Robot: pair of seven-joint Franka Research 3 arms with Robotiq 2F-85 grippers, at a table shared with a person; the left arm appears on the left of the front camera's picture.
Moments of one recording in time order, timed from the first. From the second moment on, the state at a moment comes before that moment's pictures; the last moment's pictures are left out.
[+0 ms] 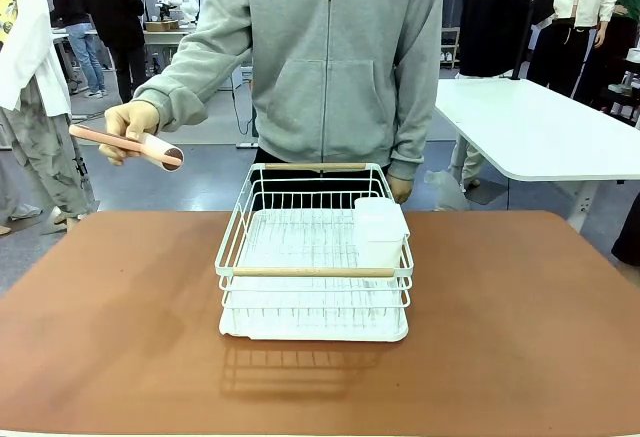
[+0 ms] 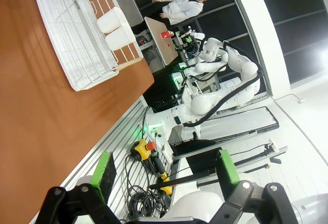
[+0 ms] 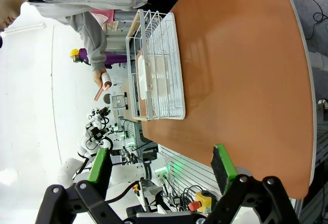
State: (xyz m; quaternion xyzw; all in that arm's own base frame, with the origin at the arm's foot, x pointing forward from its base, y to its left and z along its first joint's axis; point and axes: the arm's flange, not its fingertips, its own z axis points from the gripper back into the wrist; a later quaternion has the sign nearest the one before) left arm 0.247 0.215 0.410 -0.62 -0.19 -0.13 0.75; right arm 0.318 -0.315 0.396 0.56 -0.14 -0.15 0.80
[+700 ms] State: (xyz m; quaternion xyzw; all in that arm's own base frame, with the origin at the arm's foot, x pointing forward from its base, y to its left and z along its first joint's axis) left arm 0.253 0.197 0.443 -0.62 -0.19 -0.05 0.76; right arm 0.318 -0.314 0.396 0.56 -0.14 -0.15 0.80
